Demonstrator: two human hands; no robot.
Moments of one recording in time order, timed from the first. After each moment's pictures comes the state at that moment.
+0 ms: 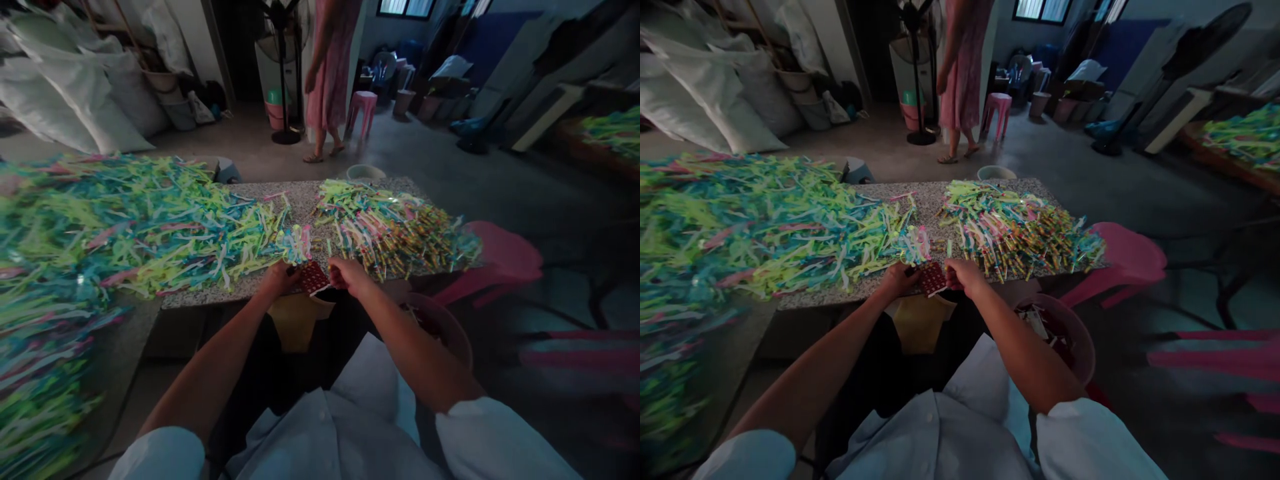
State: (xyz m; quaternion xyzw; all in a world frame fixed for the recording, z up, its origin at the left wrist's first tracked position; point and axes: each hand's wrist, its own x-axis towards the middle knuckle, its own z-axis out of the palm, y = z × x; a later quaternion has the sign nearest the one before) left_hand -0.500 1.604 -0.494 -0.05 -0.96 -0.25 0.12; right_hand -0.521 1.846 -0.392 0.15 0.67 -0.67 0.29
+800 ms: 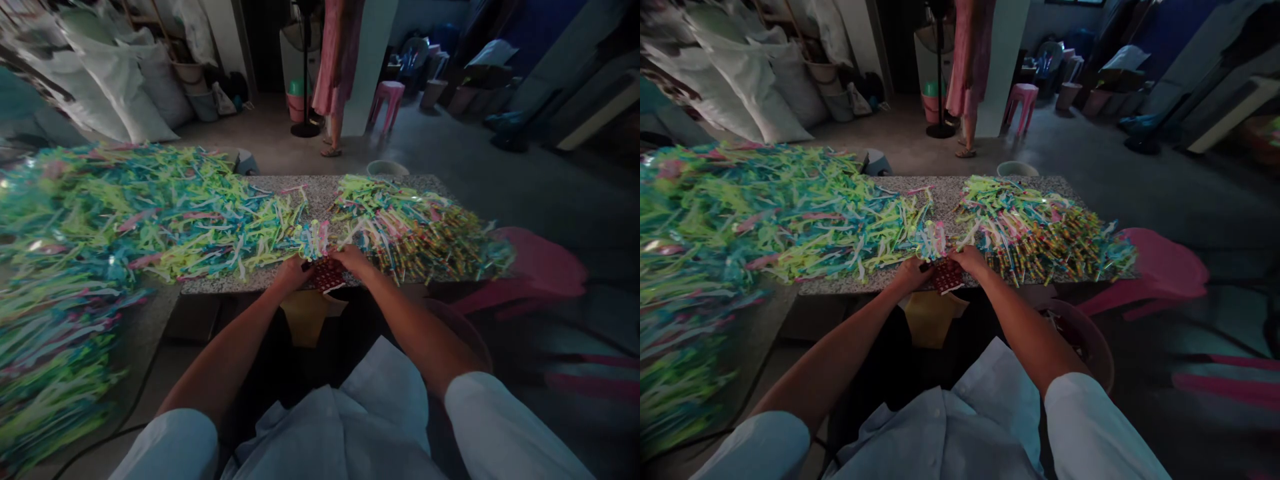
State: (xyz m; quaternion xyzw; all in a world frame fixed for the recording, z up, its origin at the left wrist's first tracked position) left_hand -0.497 1.611 -0.487 0.00 -0.96 -0.28 0.09; right_hand -0.566 1.815 -0.416 0.00 0.76 -0.58 0.28
